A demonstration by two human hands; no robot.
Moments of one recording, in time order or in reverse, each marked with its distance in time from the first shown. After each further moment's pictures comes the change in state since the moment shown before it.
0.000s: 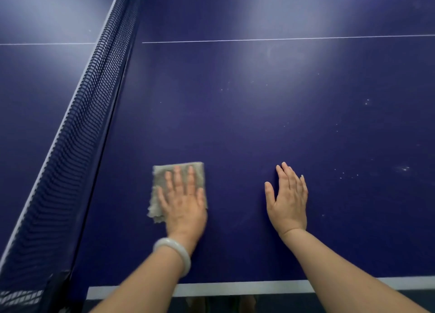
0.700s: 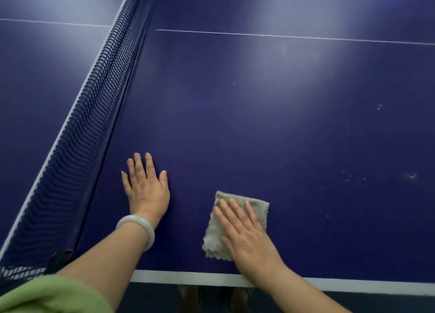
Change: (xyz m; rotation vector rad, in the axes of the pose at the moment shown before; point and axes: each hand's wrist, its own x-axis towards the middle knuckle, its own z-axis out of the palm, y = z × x) left_hand 0.025 -0.078 -0.022 -0.003 -0.001 -0.251; right_hand -0.090 -0.037 0.020 -0.253 -0.280 -0.752
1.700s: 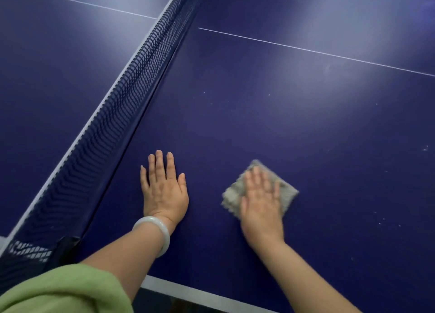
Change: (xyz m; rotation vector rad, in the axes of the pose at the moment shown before) left_hand 0.000 0.003 0.011 0.077 0.085 -0.030; right_hand 0.101 0.028 -0.004 -0.042 0.226 0.302
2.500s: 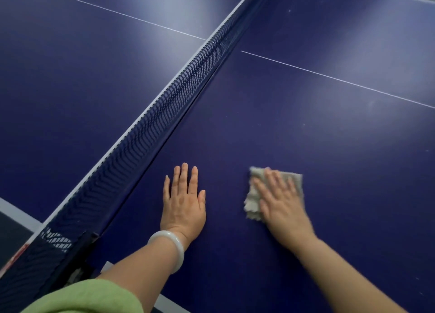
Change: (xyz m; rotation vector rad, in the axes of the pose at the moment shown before) left_hand 0.000 -0.002 0.001 -0.026 -0.006 -0.010; right_hand 0.086 0.037 0.016 -0.041 -0.109 -0.436
